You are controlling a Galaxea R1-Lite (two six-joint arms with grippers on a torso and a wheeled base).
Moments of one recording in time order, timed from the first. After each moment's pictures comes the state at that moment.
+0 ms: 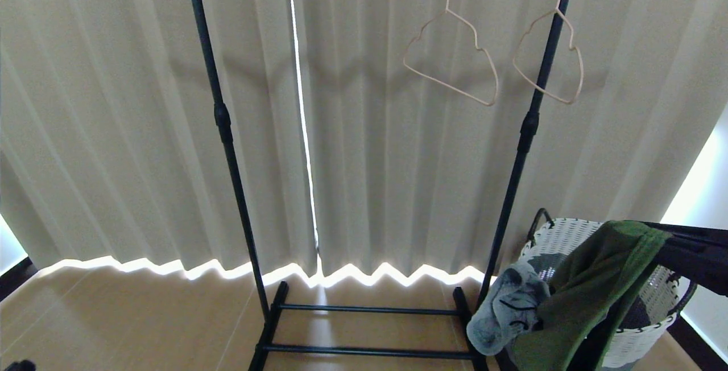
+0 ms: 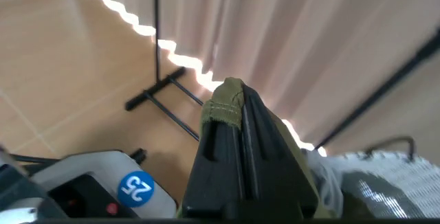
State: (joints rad) left arm -0.04 0.38 -0.28 -0.17 -0.26 0.03; right arm 0.62 1.00 -0.71 -0.02 -0.01 -0.08
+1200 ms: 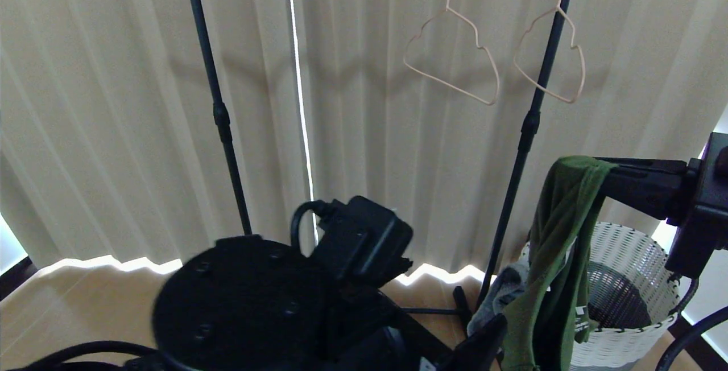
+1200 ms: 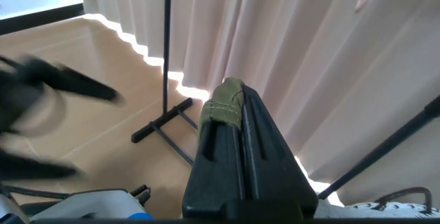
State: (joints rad) left arm -1.12 1.66 -0.71 -0.74 0.20 -0.21; right arm 0.65 1.16 -0.85 -0.13 0.00 -0.07
